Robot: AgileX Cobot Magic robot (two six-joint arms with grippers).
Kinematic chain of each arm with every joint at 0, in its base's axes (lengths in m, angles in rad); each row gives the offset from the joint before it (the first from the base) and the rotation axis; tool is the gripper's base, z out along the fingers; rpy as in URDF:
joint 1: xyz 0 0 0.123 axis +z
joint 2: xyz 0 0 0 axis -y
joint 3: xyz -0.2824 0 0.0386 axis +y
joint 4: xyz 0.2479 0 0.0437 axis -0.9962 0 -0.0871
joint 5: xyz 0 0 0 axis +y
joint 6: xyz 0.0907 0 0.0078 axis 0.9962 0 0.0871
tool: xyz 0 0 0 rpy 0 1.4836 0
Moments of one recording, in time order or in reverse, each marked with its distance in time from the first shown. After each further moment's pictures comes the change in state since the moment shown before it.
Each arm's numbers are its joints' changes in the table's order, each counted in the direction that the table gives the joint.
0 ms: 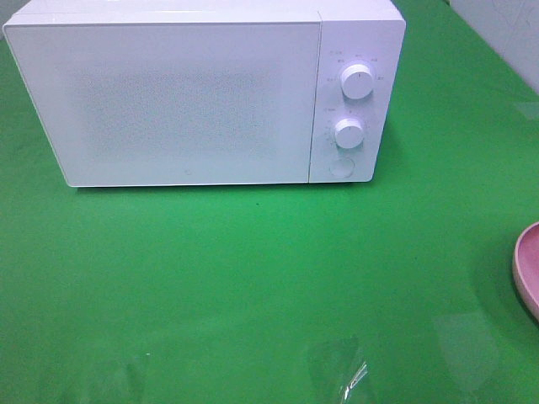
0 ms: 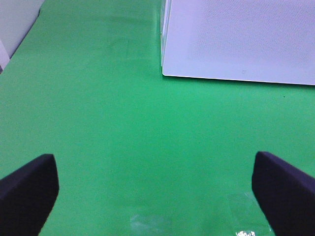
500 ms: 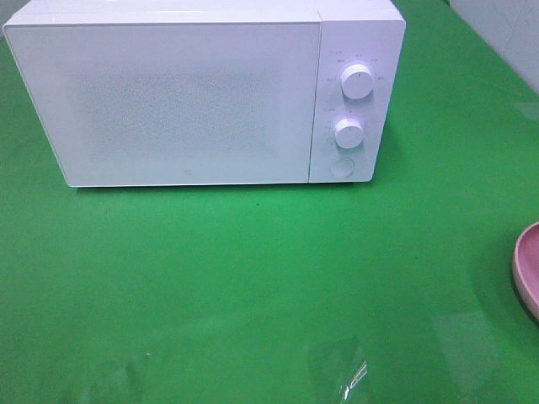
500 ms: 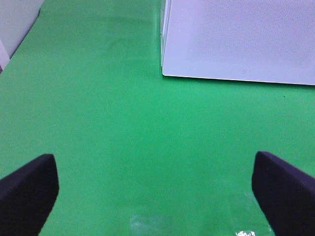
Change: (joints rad) left arm 0.000 0.000 0.000 0.000 0.000 0.000; right arm 0.000 -0.280 0.000 0.000 -0.274 0.000
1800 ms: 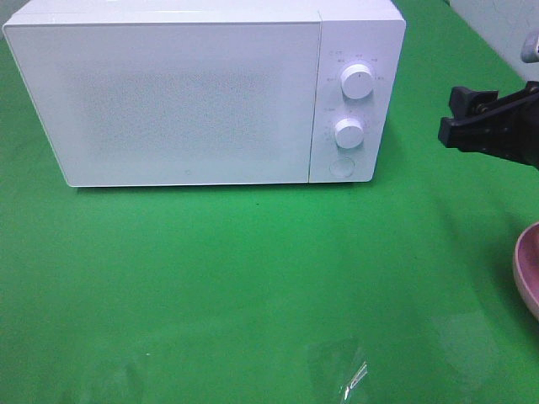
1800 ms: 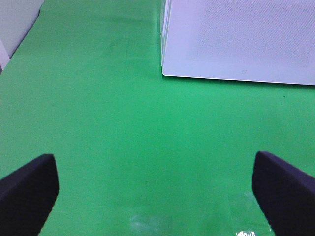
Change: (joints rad) left arm 0.000 0.000 0.000 0.000 0.000 0.000; right arm 0.311 -0.715 0.170 -0.509 -1.198 -0.439
